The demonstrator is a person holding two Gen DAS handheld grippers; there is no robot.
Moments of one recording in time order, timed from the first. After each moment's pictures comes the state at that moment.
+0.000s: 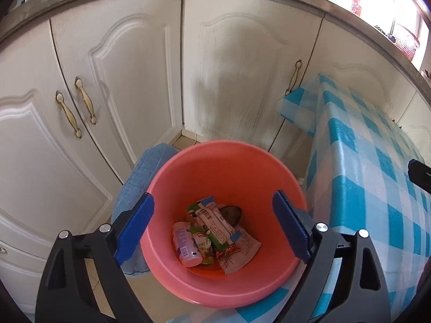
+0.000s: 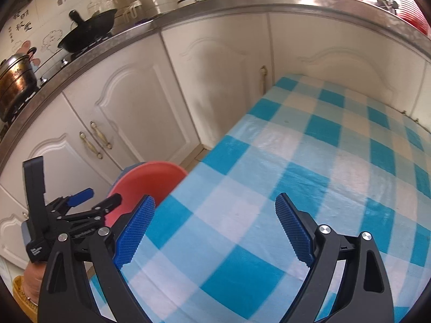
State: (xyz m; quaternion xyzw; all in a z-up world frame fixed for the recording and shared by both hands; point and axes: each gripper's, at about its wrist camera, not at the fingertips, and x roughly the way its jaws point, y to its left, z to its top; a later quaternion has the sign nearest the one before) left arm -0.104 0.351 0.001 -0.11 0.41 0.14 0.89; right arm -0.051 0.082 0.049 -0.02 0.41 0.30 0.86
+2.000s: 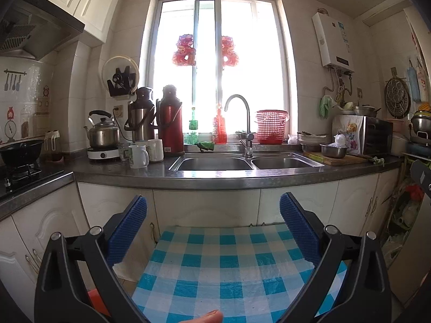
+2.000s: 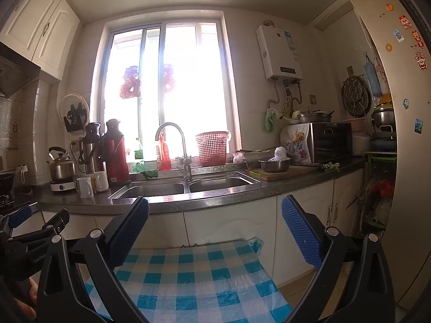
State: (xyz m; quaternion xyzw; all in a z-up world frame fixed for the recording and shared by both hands) left arm -0.191 0.061 0.276 0.01 0.07 -0.05 1.00; right arm -0.276 -0.188 0.273 0.06 0.01 -0.12 0.99
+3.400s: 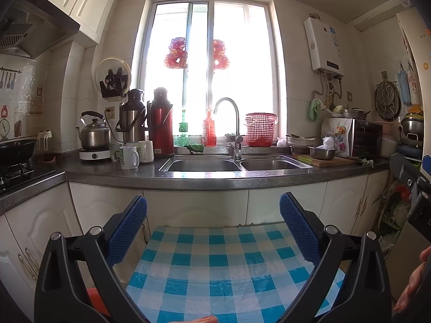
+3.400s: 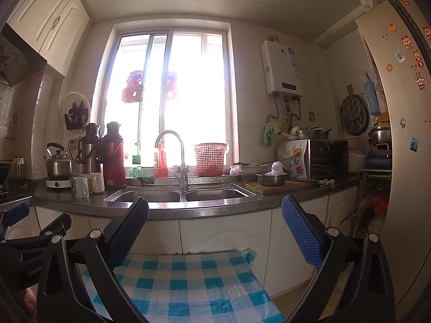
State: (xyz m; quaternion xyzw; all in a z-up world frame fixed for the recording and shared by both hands) left arm -0.205 0.057 0.272 0.00 0.07 -0.08 0.99; right arm -0.280 -0.172 0.271 0.02 -0.02 -0.13 0.99
